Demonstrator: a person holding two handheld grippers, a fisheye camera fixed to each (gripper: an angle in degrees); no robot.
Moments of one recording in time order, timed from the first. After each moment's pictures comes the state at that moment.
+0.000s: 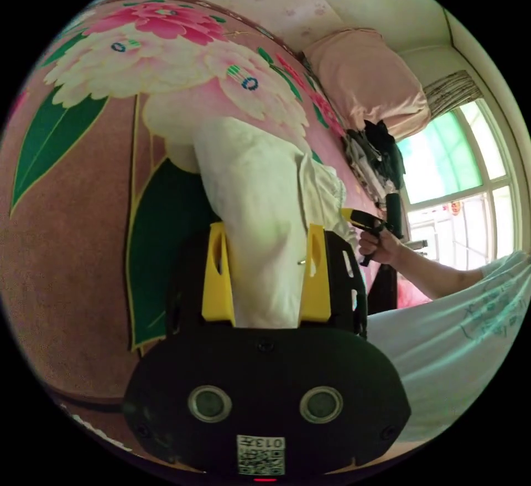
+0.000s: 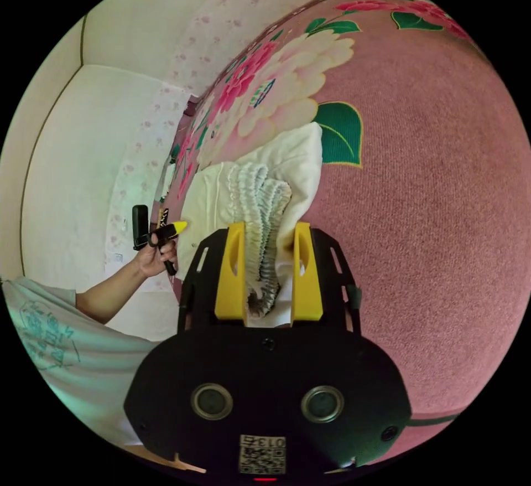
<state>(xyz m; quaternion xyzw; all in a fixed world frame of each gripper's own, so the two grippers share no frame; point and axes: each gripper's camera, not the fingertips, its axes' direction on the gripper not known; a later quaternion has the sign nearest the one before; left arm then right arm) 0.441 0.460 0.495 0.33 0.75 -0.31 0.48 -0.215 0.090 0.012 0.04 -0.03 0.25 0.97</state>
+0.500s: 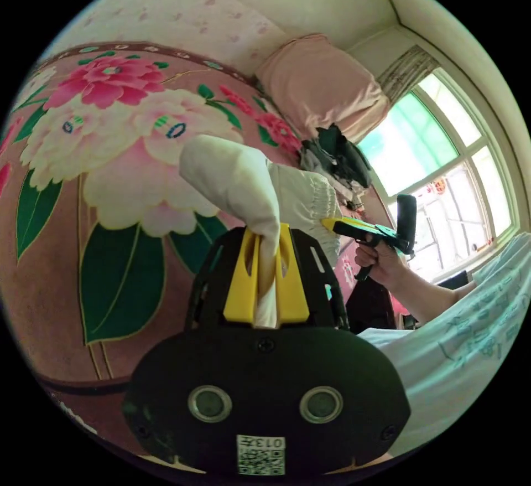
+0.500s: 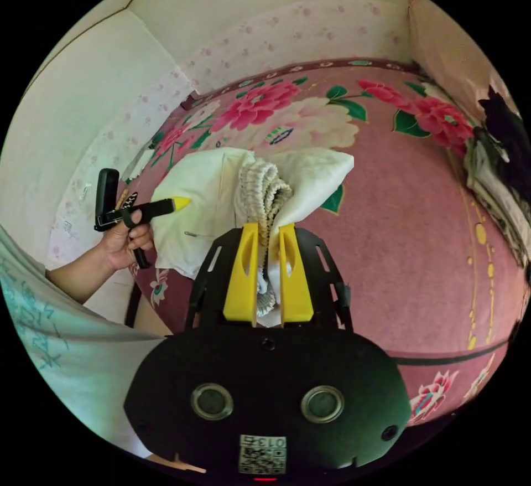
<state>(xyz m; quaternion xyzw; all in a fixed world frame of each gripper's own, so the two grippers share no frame) 0.398 0.499 0.361 0.45 0.72 -0.30 0.45 -0.281 0.173 -0.076 0.07 0.15 0.14 0.98</state>
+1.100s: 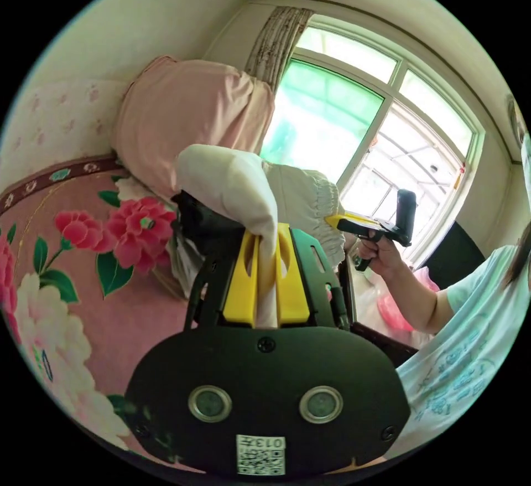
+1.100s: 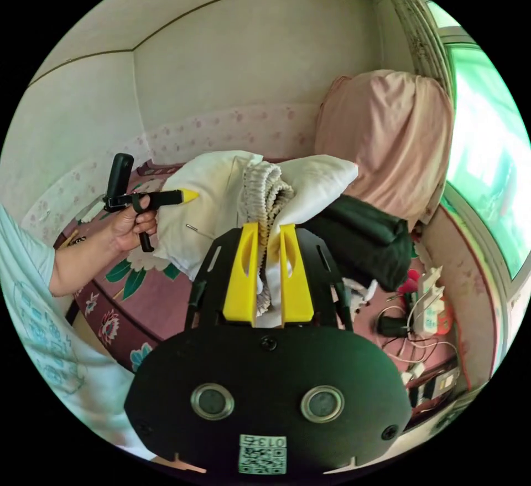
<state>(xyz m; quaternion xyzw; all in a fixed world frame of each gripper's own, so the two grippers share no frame) 0.222 0.355 -0.073 0.67 0.60 -0.17 0.41 -0.126 0.379 -0.469 0.25 0.34 0.08 0.90</state>
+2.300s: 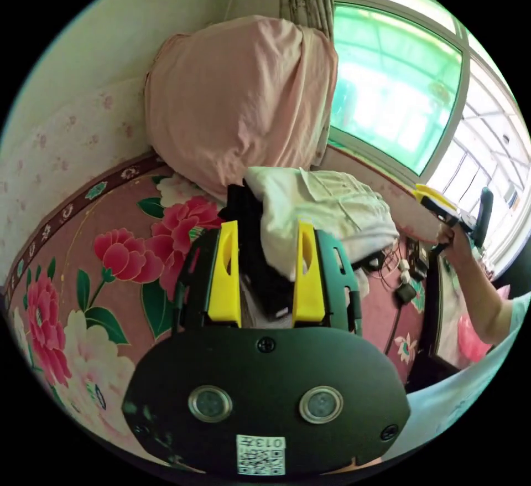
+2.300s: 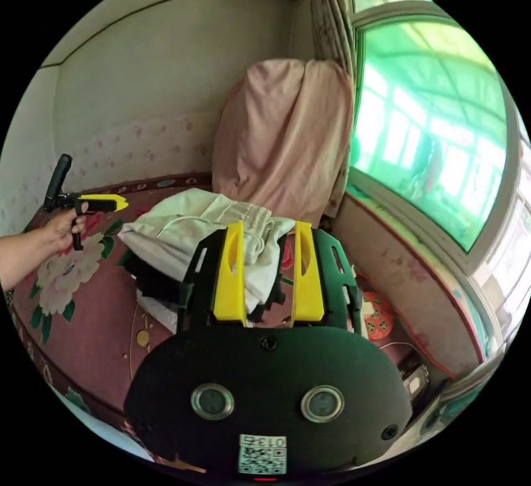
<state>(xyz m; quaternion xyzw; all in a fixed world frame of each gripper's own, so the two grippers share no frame) 0.221 0.174 -0.275 0.59 0.51 -0.22 0.59 0.076 0.537 -0.517 0.30 0.51 0.18 0.79</state>
